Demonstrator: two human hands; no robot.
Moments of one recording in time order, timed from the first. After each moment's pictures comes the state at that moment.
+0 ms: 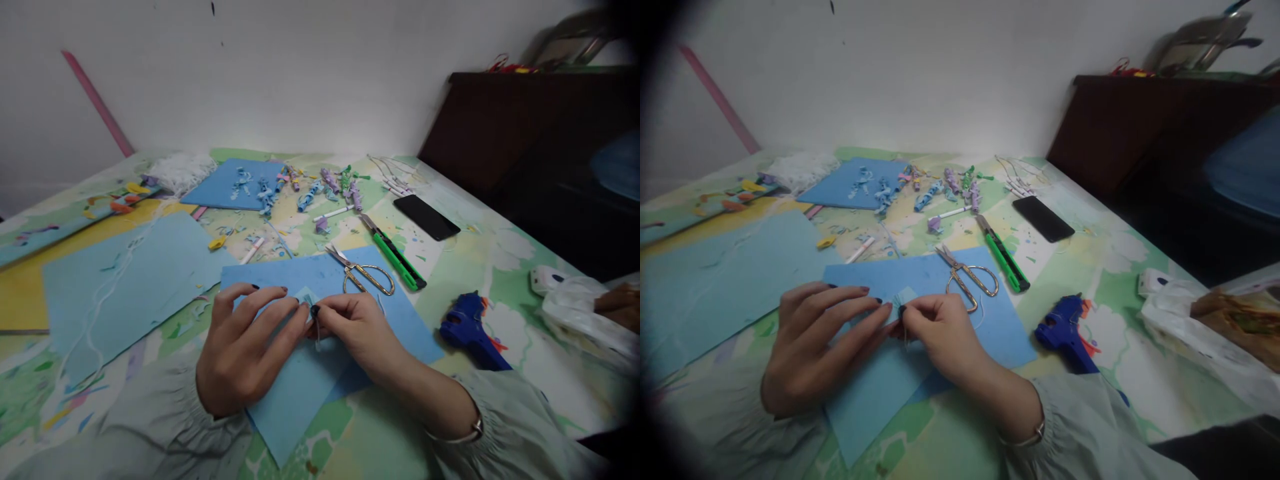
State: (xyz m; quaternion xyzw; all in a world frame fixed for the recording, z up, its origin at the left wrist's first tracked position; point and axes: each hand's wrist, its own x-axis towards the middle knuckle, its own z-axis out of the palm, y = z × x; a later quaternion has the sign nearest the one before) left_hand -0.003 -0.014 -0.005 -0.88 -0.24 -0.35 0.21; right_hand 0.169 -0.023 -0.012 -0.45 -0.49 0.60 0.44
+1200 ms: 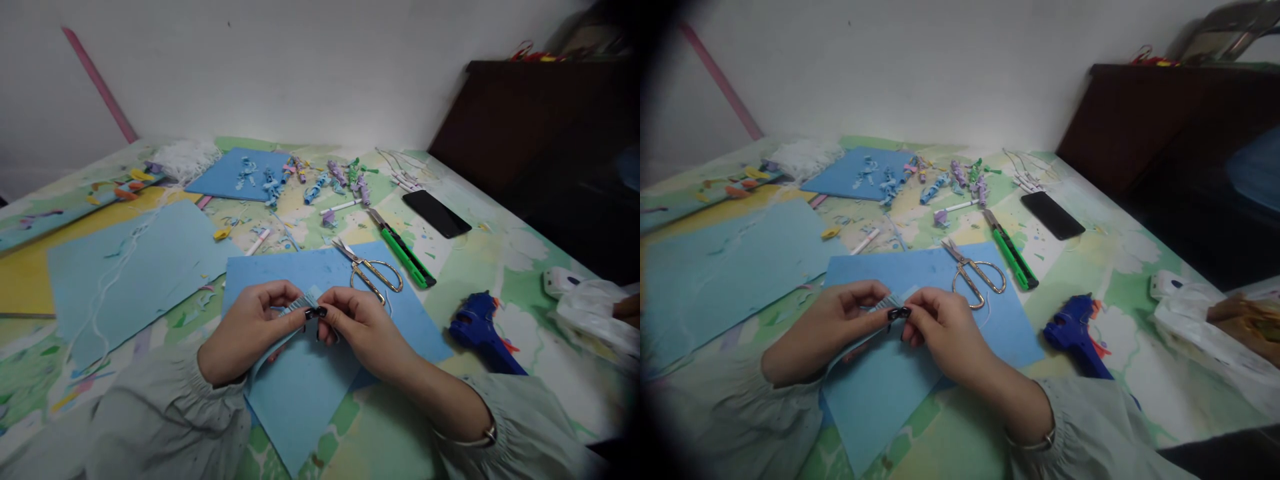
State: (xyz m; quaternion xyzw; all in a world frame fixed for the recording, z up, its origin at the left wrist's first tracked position) left_hand 0.000 0.001 -0.003 -0.59 -0.47 -0.28 -0.60; right_hand 0.170 -0.024 -0.013 -0.45 -0.54 0.59 0.40
